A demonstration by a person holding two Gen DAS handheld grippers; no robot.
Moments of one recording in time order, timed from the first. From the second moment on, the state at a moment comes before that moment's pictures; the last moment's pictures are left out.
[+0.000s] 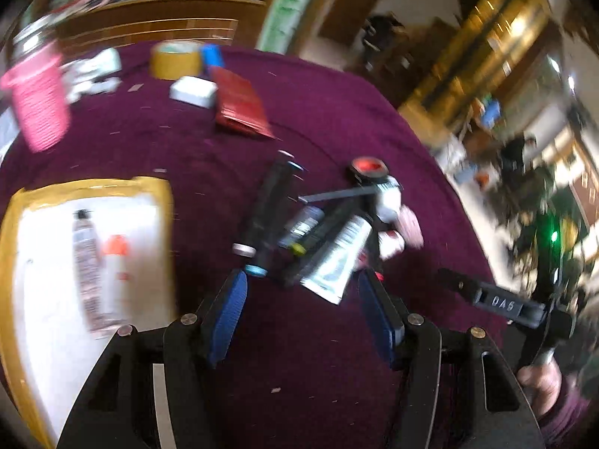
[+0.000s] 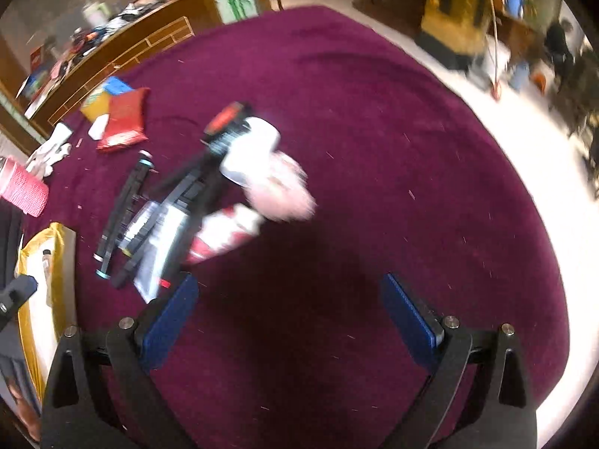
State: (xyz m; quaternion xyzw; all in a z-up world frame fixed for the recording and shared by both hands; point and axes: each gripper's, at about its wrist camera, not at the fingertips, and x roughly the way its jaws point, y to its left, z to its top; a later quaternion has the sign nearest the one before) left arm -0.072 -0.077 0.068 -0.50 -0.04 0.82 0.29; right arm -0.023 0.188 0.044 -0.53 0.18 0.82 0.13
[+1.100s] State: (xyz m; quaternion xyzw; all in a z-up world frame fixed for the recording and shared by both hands) left arm -0.051 -0.031 0.010 -0.56 0.00 0.81 0.15; right arm -0.019 0.251 0.038 -0.54 0.14 0.83 -0.01
